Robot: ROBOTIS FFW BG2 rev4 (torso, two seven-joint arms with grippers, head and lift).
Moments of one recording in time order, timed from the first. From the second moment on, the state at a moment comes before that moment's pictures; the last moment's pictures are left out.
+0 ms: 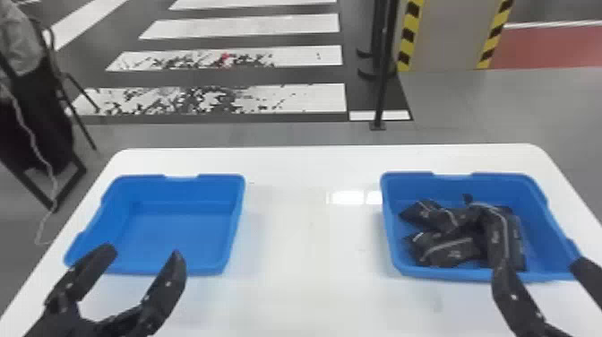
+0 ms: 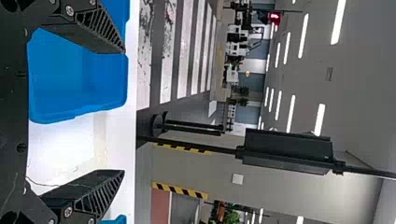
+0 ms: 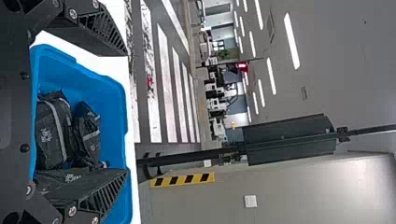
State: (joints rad) left arm 0.99 0.00 0.29 -2.53 0.30 0.10 -0.30; right arm 0.91 0.00 -0.11 -2.34 -0.23 -0.08 0.28
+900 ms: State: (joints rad) left arm 0.99 0.00 0.28 -2.53 0.31 0.14 -0.30; right arm 0.91 0.00 -0.11 -2.33 -0.25 -0.08 0.28
